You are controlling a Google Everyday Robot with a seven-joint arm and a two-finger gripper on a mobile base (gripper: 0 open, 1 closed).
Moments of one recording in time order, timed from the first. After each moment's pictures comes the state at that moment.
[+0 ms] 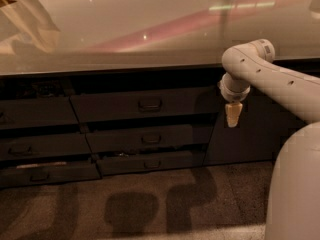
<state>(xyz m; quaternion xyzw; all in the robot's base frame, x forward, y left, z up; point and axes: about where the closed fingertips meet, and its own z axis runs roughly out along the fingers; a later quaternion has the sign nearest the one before) 0.709 -0.273 0.673 -0.72 0.67 -0.15 0.09</state>
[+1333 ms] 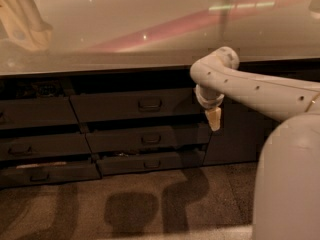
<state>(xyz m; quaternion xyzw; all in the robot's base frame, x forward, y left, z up) 0.708 -0.200 0.651 -0.78 0.60 -0.18 0.06</state>
